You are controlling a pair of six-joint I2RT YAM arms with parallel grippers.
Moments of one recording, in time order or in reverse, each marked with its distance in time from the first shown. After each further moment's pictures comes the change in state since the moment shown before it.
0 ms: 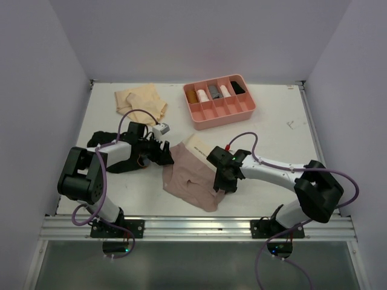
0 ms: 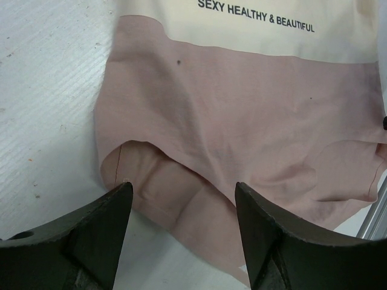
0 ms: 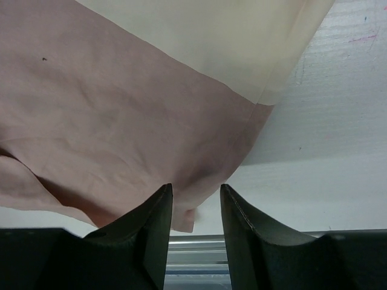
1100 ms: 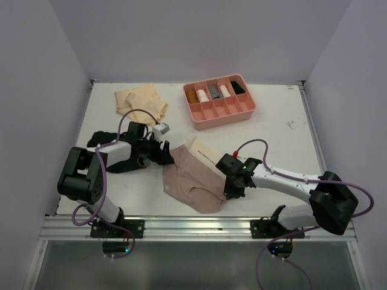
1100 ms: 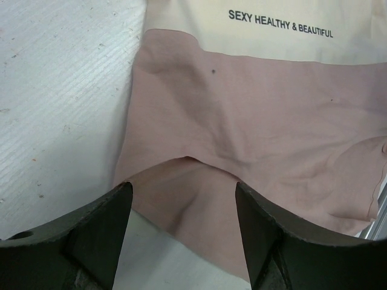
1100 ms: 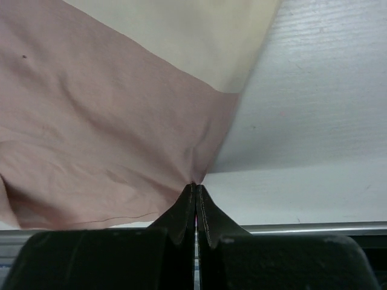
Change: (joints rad) left arm 0.000 0.000 0.000 0.002 -0.008 0.001; right arm 0.004 -0.146 -0.143 0.016 -0.006 0.005
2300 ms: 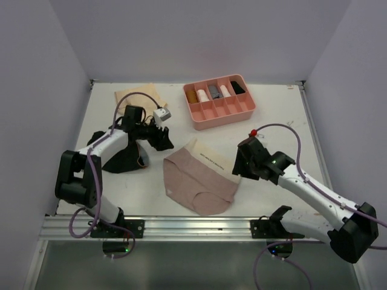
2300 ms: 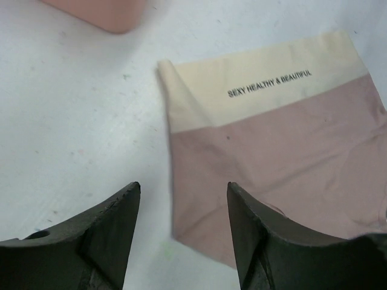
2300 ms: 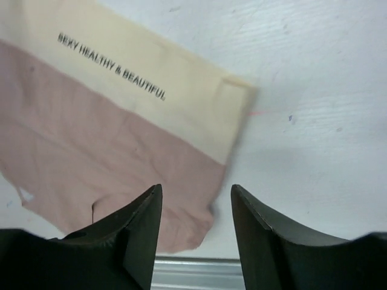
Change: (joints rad) left arm 0.011 -0.069 0.192 -0.180 0.072 0.194; right arm -0.174 -0.271 0.077 -0.048 0.134 -0.253
